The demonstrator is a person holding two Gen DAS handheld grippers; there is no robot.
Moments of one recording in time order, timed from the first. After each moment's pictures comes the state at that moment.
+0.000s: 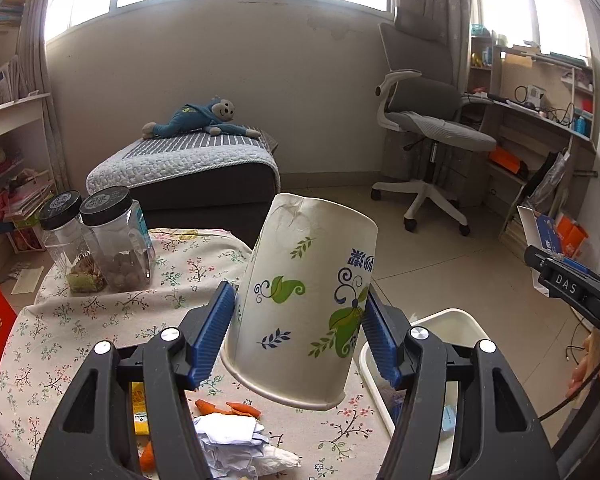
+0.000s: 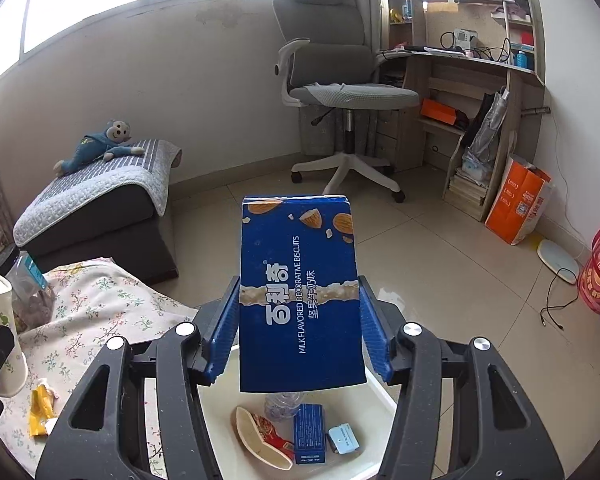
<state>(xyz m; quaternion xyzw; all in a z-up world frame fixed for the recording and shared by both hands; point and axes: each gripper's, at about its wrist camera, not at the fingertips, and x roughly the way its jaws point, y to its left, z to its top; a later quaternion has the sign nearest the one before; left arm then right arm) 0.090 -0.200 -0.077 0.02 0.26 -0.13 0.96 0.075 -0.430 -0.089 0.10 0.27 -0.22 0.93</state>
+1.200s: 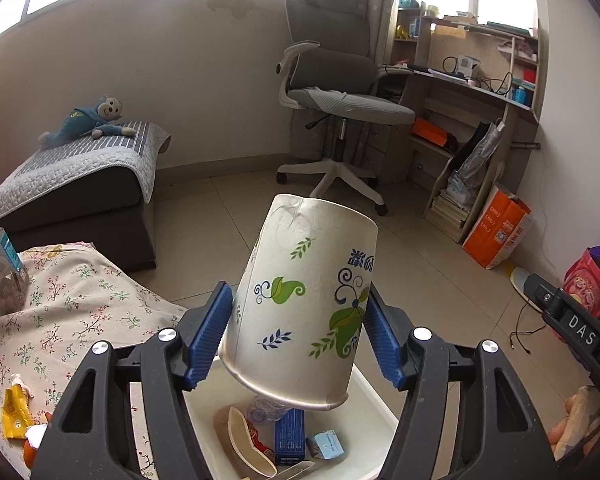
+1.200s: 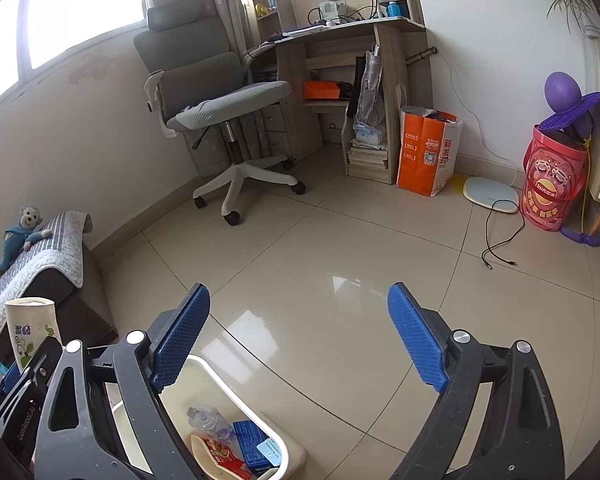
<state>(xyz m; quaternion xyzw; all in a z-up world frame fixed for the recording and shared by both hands) 0.099 -0.397 -0.075 0.04 0.29 -0.25 0.92 -0.006 -0.560 -0.096 0.22 0.24 -0.36 0.88</state>
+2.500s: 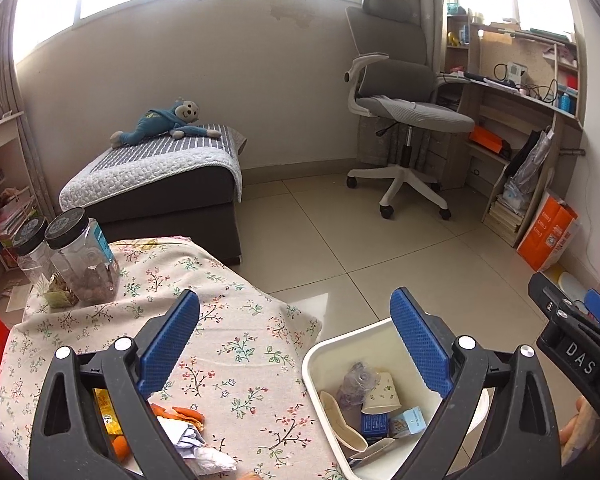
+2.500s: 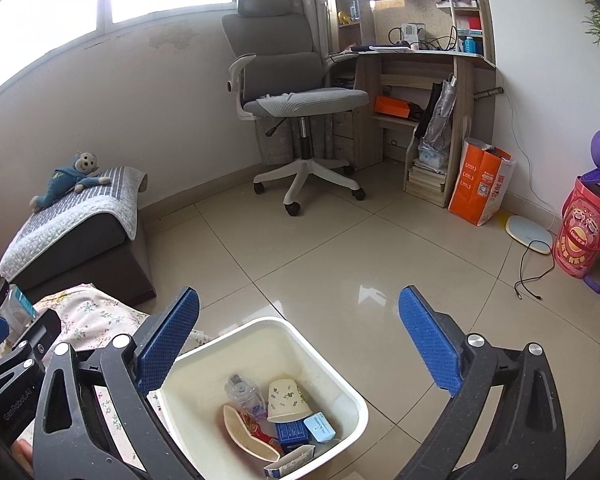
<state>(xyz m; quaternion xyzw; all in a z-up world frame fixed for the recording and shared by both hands) 0.091 -0.271 -0.057 0.05 0.28 -0.15 0.95 0.025 -0.438 -0.078 0.12 0.25 -0.26 0.92</state>
